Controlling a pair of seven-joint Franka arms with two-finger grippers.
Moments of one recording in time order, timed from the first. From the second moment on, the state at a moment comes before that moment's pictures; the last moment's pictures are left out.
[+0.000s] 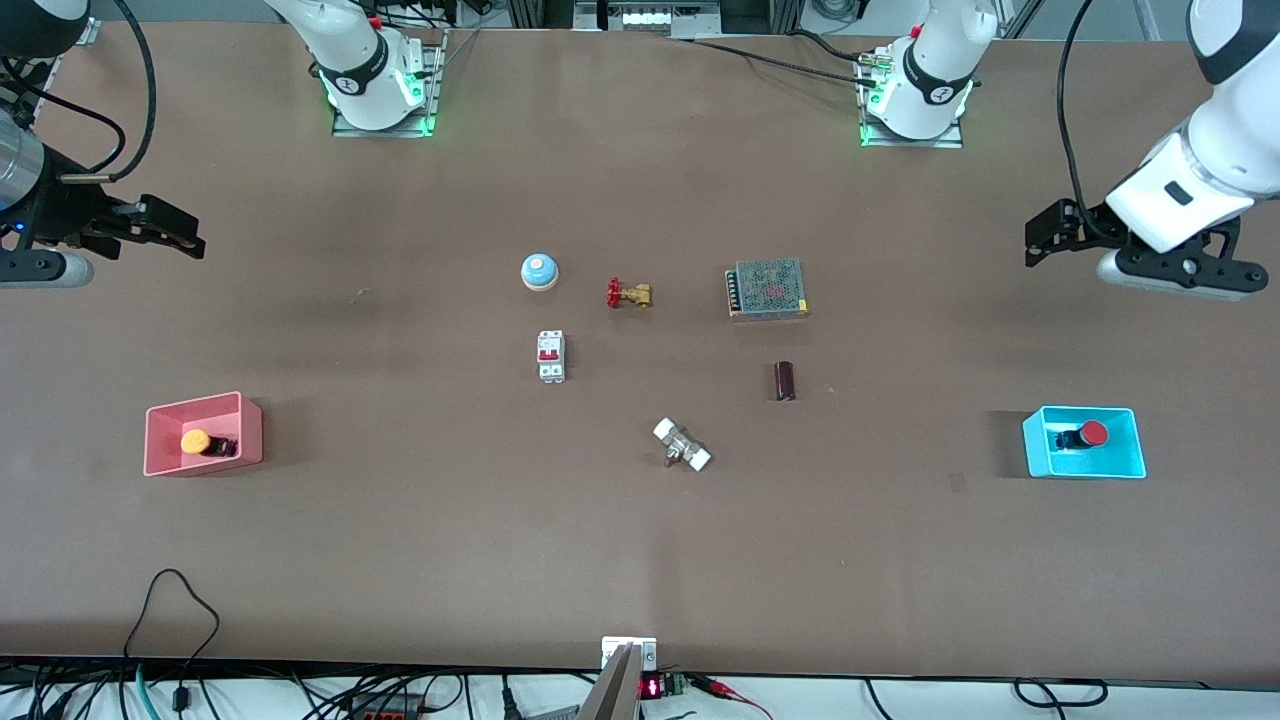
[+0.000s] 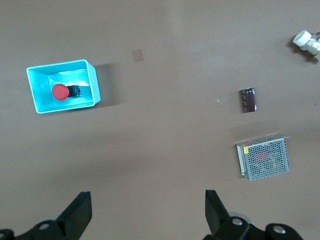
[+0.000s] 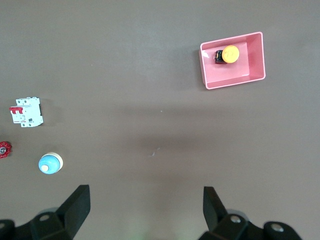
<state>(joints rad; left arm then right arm) -0.03 -0.02 -0.03 -1.78 0.00 1.71 0.08 -0.03 0.04 0.05 -1.60 0.00 1.56 0.01</state>
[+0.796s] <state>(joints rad) -0.01 0.02 -0.02 -1.74 0.00 1.70 0.08 -0.03 0.10 0.04 -1.61 0.00 1.62 -0.01</state>
